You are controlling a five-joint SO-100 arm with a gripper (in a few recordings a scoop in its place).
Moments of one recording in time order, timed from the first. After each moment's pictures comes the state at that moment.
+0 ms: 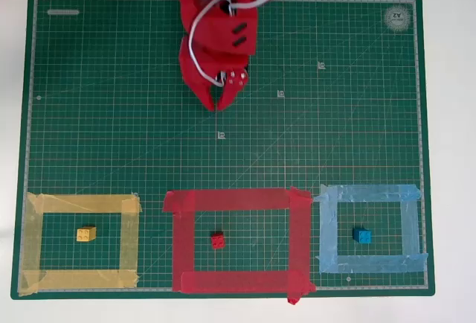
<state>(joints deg) -0.5 120.0 132.8 51.2 -93.3</state>
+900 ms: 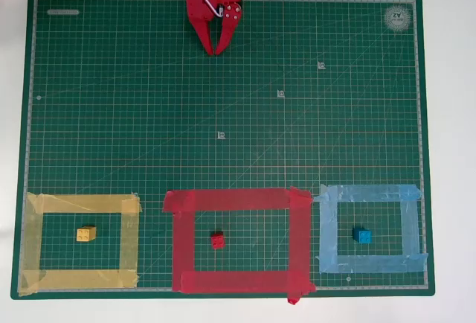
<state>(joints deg) 3.5 185.8 180.7 68.3 -94.2</state>
